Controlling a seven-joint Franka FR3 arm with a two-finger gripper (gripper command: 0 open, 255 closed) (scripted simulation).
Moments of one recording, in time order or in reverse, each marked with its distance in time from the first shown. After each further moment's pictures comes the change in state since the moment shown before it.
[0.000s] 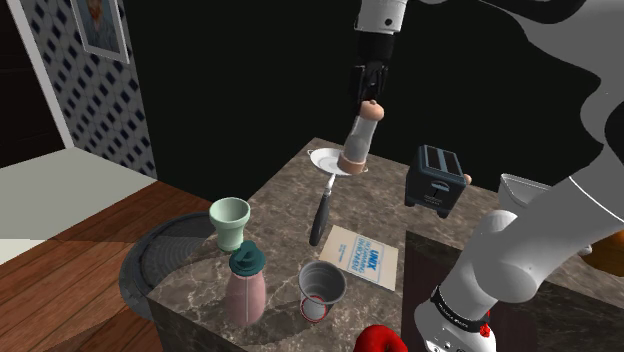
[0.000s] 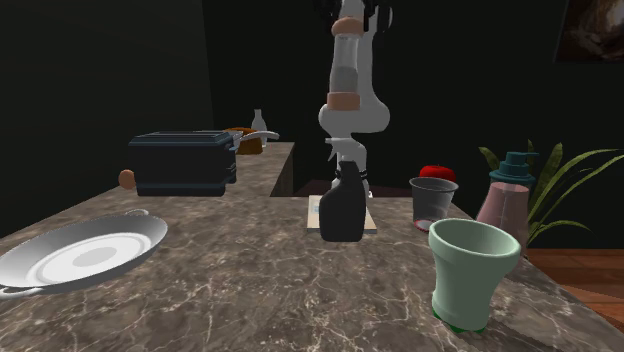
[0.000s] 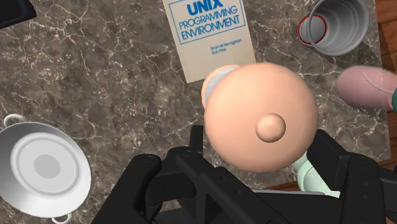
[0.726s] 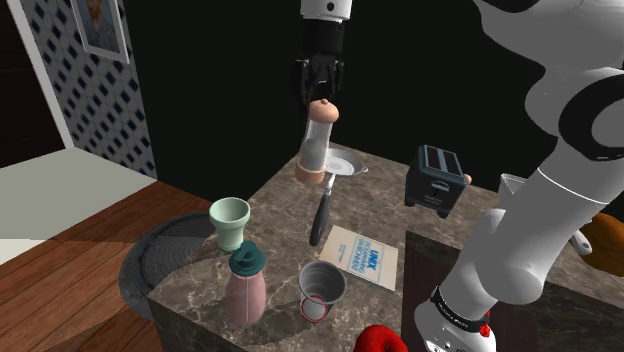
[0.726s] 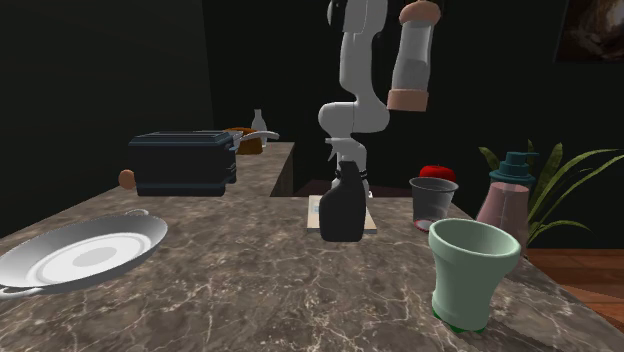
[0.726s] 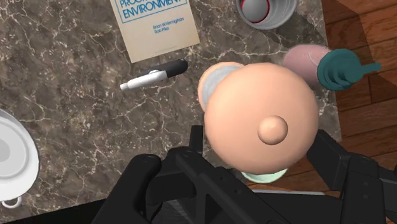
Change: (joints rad) arm 0.091 0.240 0.164 0.256 0.031 -0.008 0.263
